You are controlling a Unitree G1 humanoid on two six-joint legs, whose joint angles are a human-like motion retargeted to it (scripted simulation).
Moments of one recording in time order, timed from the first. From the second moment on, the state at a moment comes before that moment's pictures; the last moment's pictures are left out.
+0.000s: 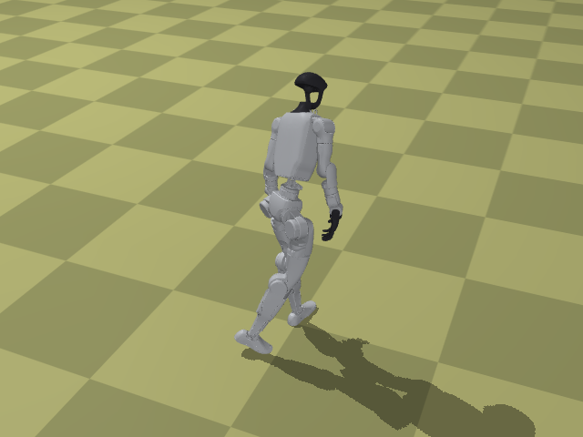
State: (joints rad) left arm -0.05 0.22 0.30 1.12 0.32 -0.45 -0.23; right arm -0.21 -0.06 -0.02 1.25 -0.58 -0.34 0.41; waist 0.02 -0.30 0.13; left_leg -0.49 -0.05 0.35 0.03 -0.01 0.11; right_leg -0.05 -0.03 -0.62 0.22 0.00 0.17
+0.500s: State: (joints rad) left arm -0.14 0.22 -0.12 1.27 0.58 -0.45 -0.27; right arm -0.07 -0.13 -0.29 1.36 -0.57 -0.39 0.14; waist -0.04 -0.02 0.13; left_leg -0.44 -0.04 0.18 0.17 -0.04 0.02; right_leg 0.01 0.01 -0.36 0.07 -0.22 -0.09
